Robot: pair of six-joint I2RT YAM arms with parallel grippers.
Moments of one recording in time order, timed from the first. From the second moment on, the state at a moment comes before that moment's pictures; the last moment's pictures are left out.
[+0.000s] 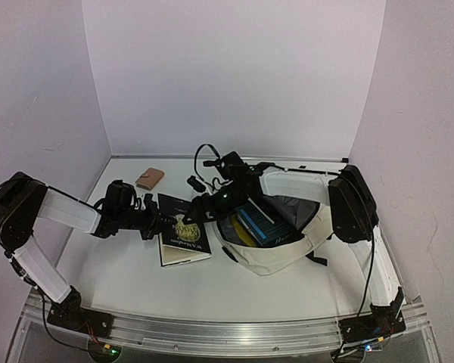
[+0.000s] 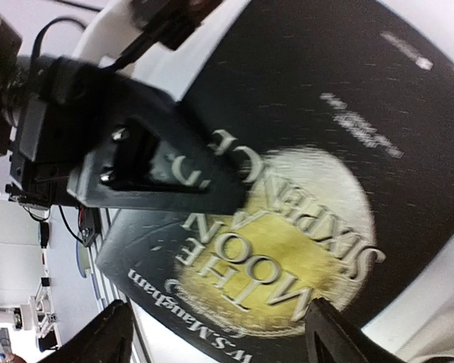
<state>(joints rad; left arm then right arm) -0.44 1.59 0.60 0.41 0.59 -1.17 0.81 2.35 1.95 -0.50 -0.72 0.27</state>
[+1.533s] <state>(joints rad) -0.51 1.56 0.87 0.54 0.81 -1.25 0.62 2.07 1.72 -0.54 -0.95 0.38</state>
